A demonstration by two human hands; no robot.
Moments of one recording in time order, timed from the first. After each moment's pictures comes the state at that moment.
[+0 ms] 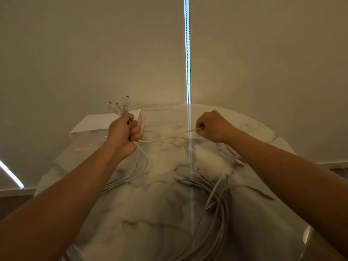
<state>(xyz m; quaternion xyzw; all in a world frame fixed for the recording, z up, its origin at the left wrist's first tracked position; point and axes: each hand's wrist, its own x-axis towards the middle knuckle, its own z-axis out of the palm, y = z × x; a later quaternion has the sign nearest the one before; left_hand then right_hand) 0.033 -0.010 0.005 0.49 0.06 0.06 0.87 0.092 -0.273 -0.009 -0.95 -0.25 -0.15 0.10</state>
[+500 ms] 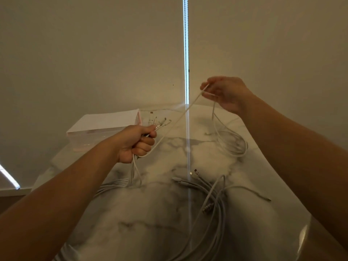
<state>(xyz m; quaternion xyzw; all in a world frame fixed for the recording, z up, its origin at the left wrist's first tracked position) 0.020 -0.024 0.013 0.63 0.08 -0.26 0.73 0.110 -0.294 0.066 -0.58 -0.09 -0.03 0.81</state>
